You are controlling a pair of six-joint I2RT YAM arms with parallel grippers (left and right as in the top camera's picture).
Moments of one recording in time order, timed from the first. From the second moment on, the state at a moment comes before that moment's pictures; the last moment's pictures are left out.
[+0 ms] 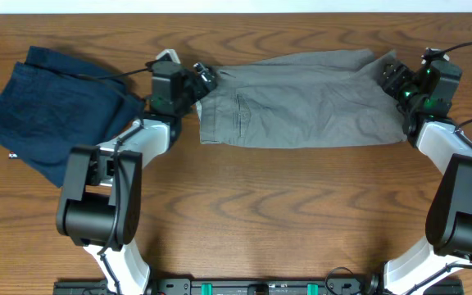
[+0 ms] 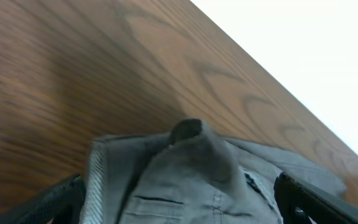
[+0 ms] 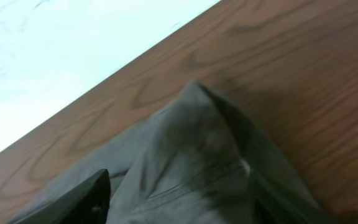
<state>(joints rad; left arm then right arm) -0.16 1.92 1.03 0.33 0.15 -0.77 -0.22 1.85 1.02 0.29 -0.24 0.48</state>
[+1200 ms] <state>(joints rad) -0.29 1.87 1.06 -0.88 0.40 -0.63 -0.22 1.83 1.06 -0.81 0.09 0.42</state>
